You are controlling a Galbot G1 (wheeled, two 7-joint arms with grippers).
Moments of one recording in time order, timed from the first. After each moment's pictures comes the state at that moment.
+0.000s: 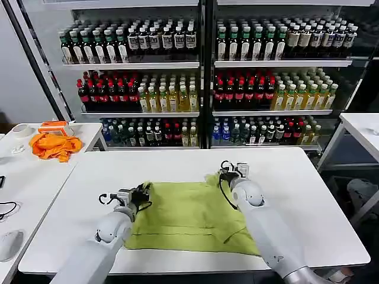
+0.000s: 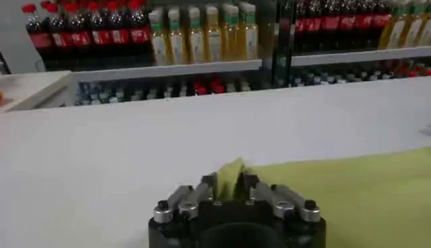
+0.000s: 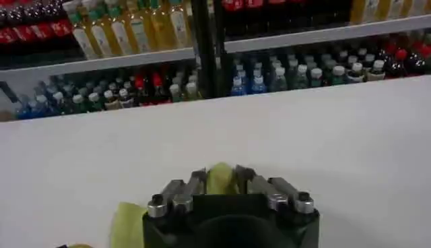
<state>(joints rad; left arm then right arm) 0.87 -1.10 -0.11 -1.51 -0.59 0.46 -0.23 -0.57 1.34 0.08 1.22 0.68 -0.57 0.30</state>
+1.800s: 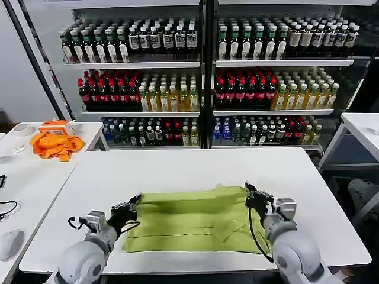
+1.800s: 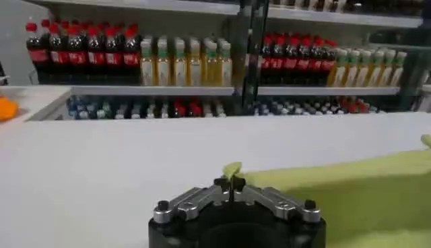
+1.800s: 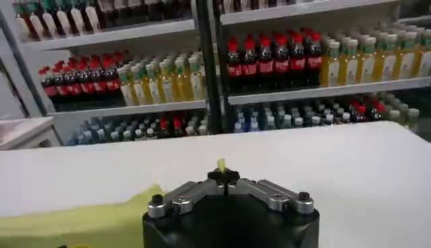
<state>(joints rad) 1.28 -0.96 -0.33 -2.01 -0.69 0.46 -0.21 -1.22 1.08 0.33 2.16 0.71 -0.58 0.40</state>
